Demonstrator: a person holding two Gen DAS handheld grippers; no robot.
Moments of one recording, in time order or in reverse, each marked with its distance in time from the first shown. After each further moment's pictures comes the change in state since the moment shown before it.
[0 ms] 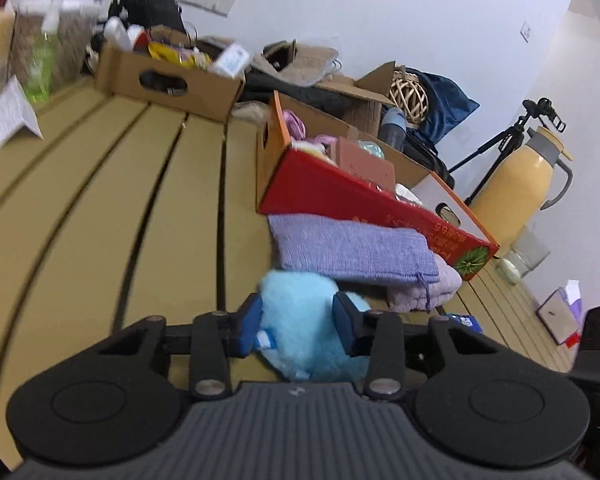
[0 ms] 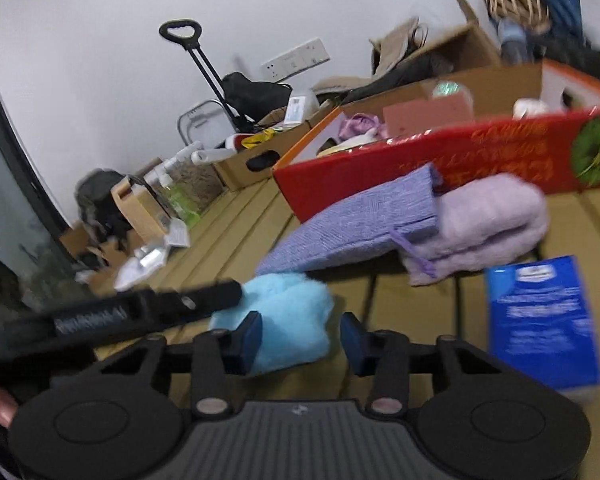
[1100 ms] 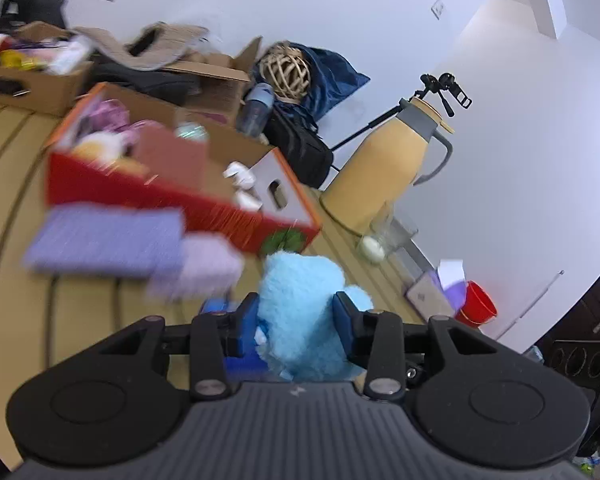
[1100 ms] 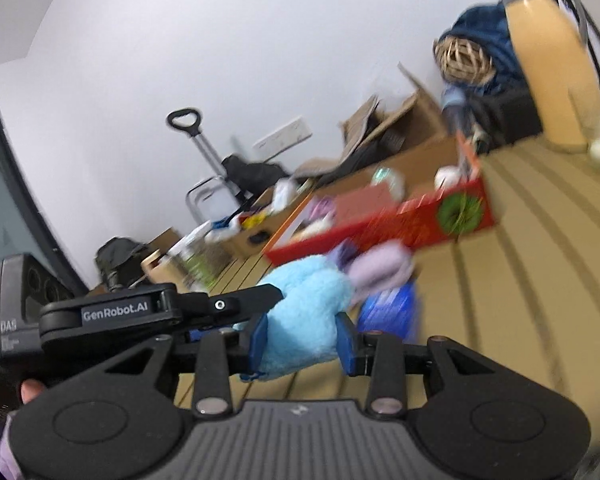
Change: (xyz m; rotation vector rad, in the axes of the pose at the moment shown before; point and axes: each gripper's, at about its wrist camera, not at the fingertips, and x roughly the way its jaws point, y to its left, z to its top) left arm 0.010 -0.165 0.022 0.055 0.093 -0.250; right arm -0.178 -0.043 0.000 0.037 -0.203 -0.012
